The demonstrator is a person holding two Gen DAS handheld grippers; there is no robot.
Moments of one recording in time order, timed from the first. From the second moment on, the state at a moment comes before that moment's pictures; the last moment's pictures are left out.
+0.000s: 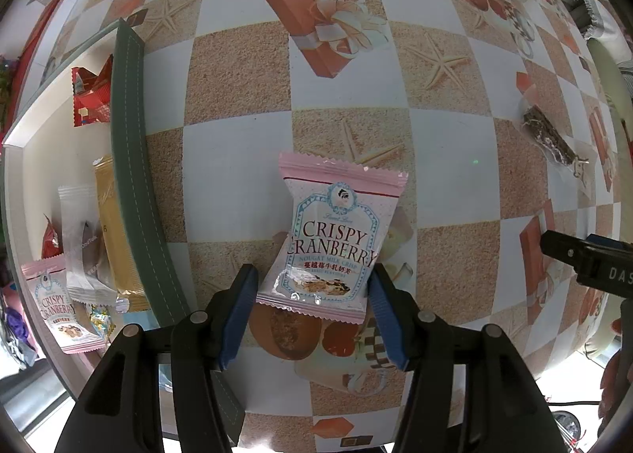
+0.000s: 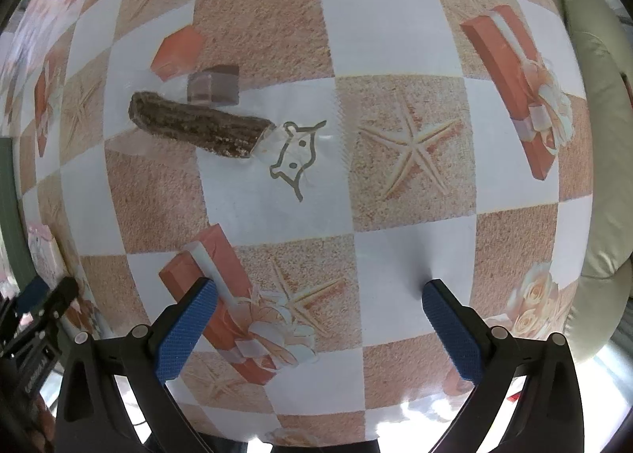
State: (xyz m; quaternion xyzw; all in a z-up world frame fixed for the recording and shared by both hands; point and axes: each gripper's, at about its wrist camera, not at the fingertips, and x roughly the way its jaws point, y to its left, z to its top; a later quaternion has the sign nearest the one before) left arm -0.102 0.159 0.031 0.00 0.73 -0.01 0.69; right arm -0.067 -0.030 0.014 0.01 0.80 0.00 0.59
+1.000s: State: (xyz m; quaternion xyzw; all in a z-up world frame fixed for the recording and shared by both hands) left arm -0.105 0.175 0.021 -0.02 0.73 0.01 0.68; right arm 0.009 0.070 0.028 -0.24 0.74 0.20 0.59
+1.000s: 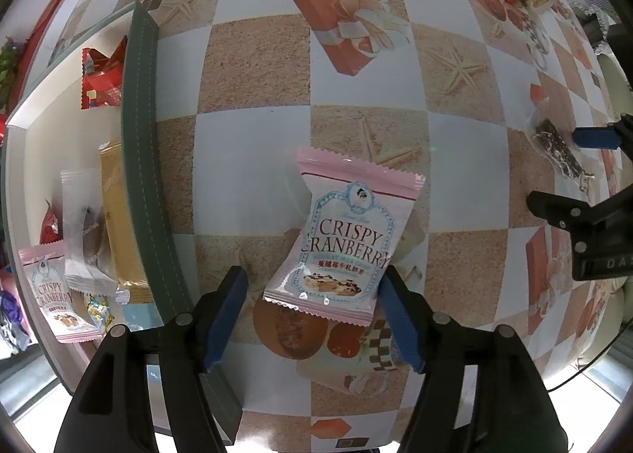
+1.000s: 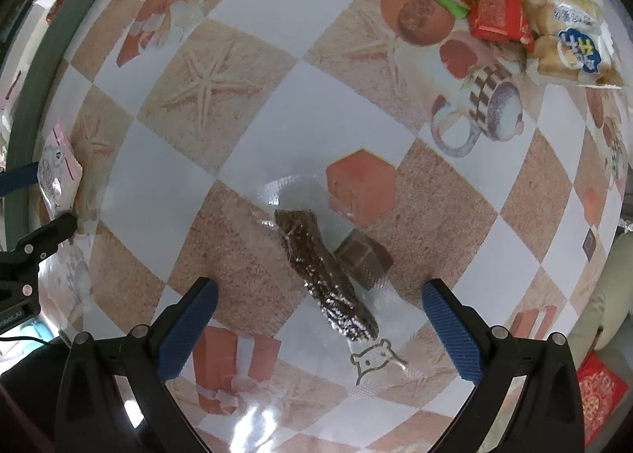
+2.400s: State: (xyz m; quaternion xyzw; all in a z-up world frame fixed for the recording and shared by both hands) left arm -0.133 0.243 0.117 -0.01 0.66 -0.01 0.75; right arm -0.045 0.076 0.030 -0.13 0.78 0.12 0.60
